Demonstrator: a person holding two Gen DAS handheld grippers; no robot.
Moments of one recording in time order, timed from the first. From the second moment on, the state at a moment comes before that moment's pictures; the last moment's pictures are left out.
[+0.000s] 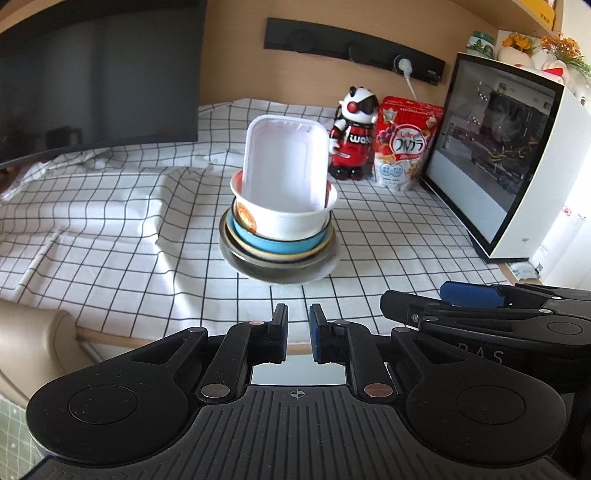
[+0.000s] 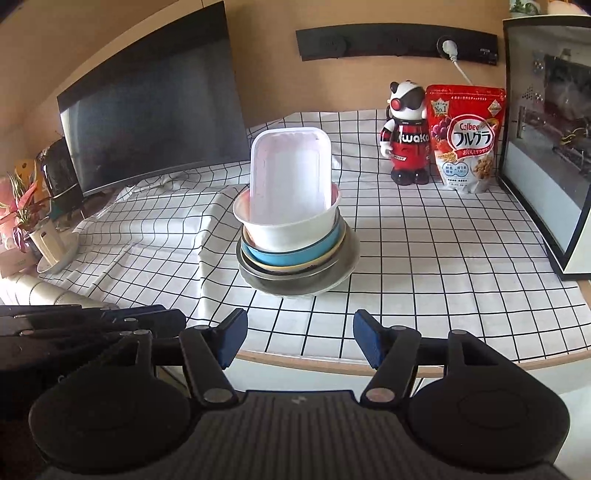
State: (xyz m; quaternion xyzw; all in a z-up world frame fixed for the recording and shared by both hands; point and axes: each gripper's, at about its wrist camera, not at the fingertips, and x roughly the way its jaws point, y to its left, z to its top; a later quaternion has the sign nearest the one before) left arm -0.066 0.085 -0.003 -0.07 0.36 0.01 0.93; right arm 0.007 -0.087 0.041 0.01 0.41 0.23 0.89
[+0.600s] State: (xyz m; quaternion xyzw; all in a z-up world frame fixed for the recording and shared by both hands) left arm -0.068 0.087 -0.001 -0.07 0.35 0.02 0.93; right arm 0.004 -0.083 0.045 0.01 0.40 0.23 0.89
